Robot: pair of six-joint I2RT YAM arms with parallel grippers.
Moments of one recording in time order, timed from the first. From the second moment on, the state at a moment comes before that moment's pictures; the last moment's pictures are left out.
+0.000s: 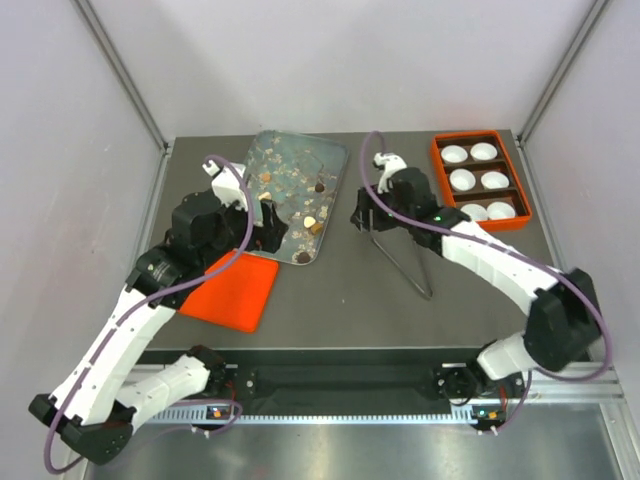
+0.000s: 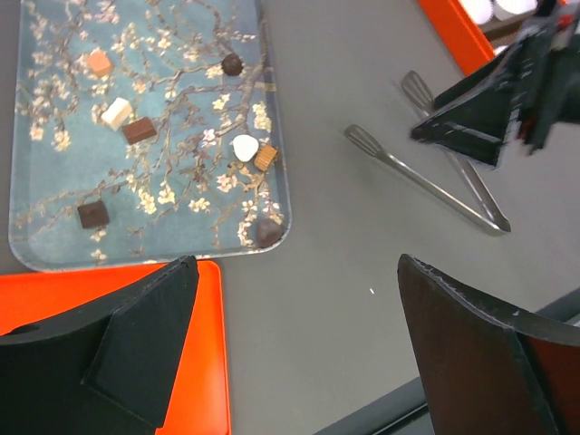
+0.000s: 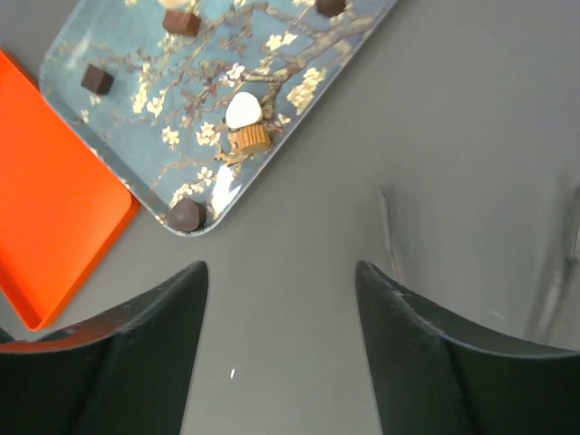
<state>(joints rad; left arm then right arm) -0.55 0.90 1.16 -0.64 -0.04 -0.26 0.58 1.39 1.09 -0.23 -0.06 0.31</state>
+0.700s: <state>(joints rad) -0.22 0.95 1.06 -0.63 0.16 -0.44 0.66 1.75 1.31 -0.27 0.11 0.23</state>
